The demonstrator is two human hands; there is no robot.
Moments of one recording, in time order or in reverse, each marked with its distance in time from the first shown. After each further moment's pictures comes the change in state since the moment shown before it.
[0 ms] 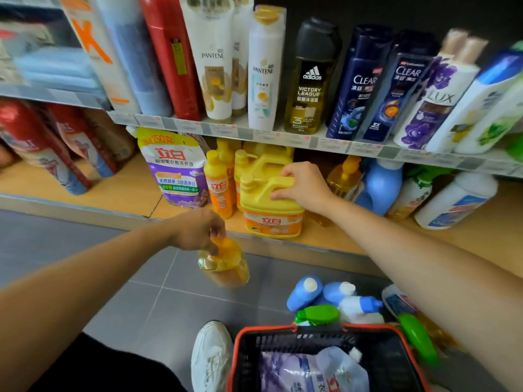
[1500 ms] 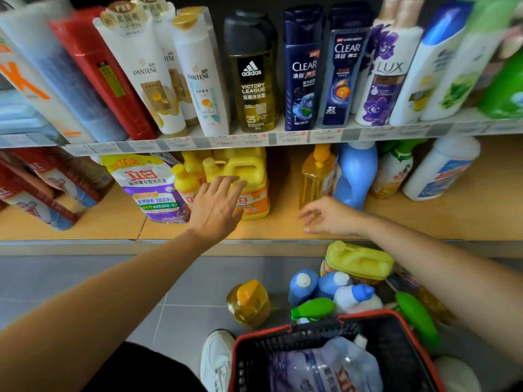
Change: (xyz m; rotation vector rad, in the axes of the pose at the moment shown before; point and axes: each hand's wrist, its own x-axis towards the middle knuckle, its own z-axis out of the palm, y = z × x) left_hand 0.085 0.055 0.009 0.504 0.834 0.091; right_hand -0.067 0.129 -0.007 0.167 -0.400 0.194
